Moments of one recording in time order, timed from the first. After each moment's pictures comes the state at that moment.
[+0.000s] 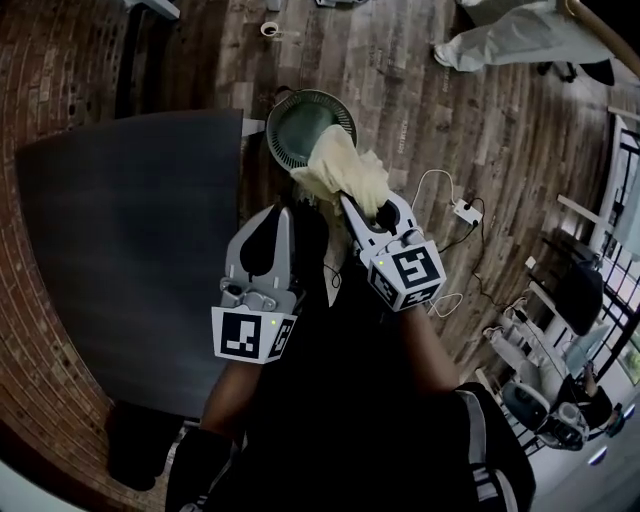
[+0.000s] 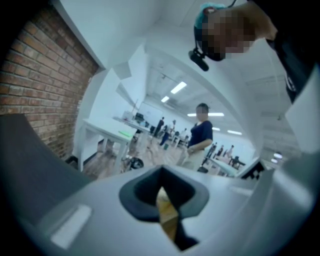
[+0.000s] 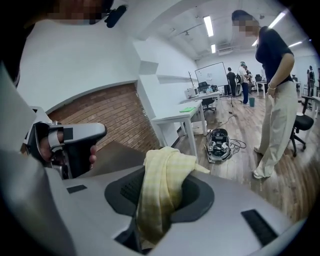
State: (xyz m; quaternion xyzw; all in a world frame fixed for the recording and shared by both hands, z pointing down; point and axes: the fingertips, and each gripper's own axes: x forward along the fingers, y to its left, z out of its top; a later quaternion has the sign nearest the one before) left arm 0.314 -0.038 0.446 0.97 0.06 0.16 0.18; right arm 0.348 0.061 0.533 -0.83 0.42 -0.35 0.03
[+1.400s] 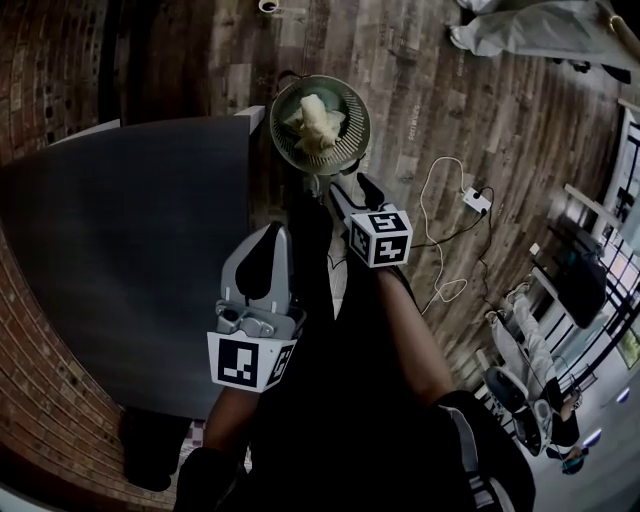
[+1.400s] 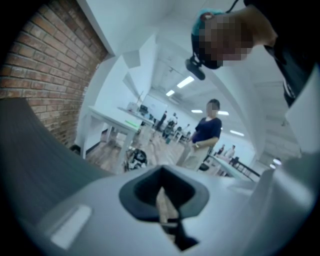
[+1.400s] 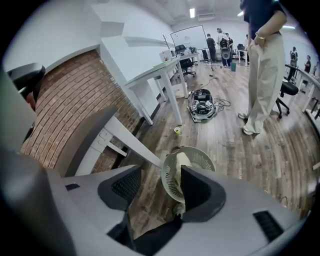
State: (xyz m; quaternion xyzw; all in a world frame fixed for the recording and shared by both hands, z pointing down) left arm 0.326 -0.086 0.511 0.95 0.06 0.20 0.21; right arm 0.337 0.044 0.749 -0.79 0.31 -0.54 0.02
